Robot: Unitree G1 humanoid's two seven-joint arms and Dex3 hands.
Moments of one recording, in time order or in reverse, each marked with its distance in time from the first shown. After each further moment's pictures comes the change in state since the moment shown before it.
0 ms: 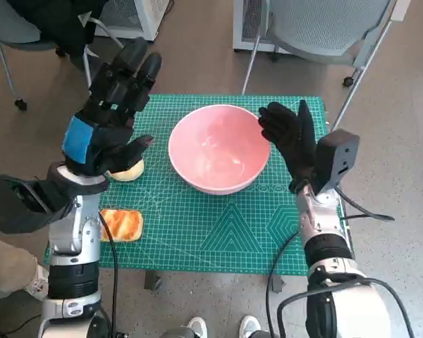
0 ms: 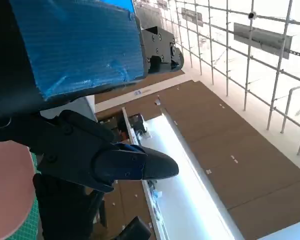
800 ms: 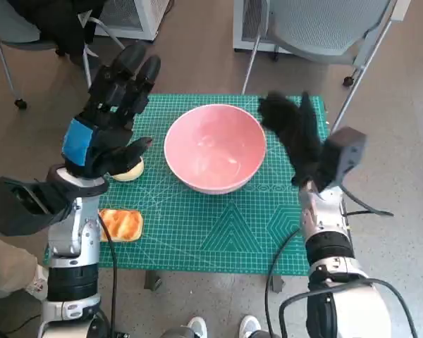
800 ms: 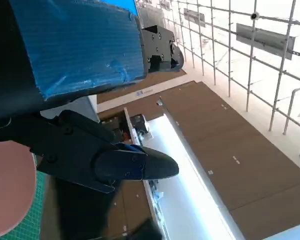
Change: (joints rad) left arm 0.017 0.002 0.002 -0.013 0.000 0.006 0.003; right arm -0.002 -0.007 -0.004 -0.139 0.041 -0.149 0.101
